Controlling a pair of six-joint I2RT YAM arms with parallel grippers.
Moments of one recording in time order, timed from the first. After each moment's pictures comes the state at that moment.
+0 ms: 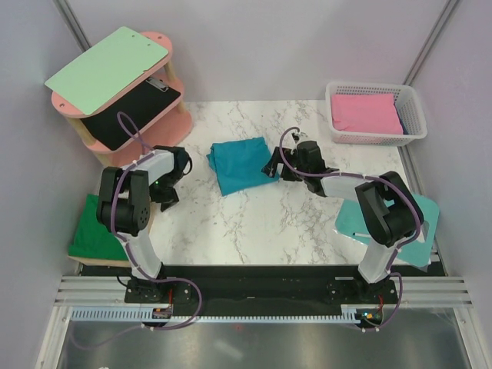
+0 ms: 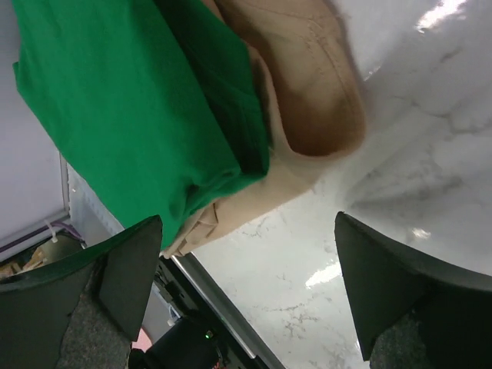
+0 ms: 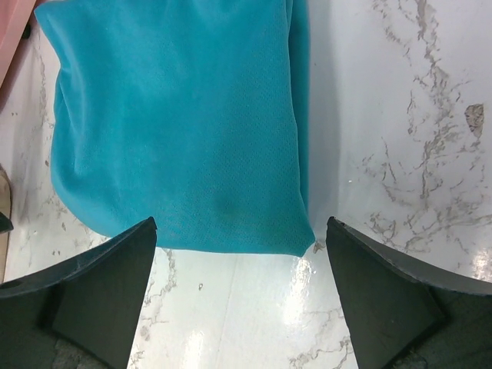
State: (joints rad) left arm -0.16 1.84 1.19 -1.14 -0.70 -0.74; right arm 0.43 1.78 0.93 0.30 -0.19 0.57
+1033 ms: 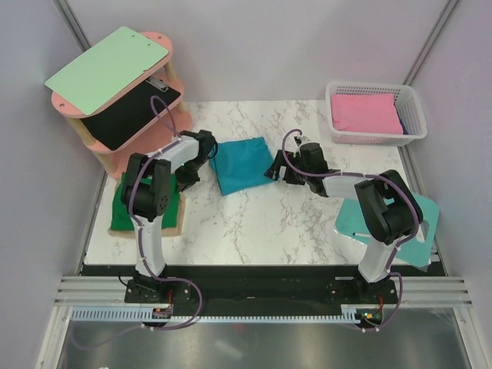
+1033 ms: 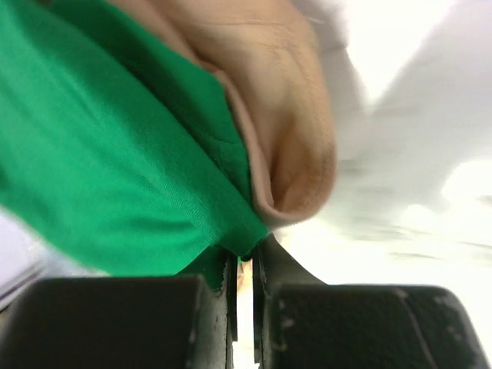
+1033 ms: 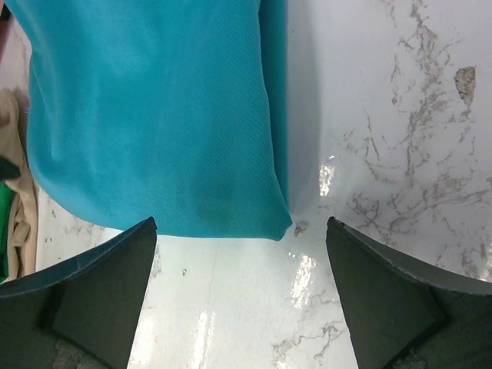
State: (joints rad) left arm -0.28 2.05 1.44 -1.11 -0.62 -0.68; right arm 0.40 1.81 0.92 0.28 -0.25 0.58
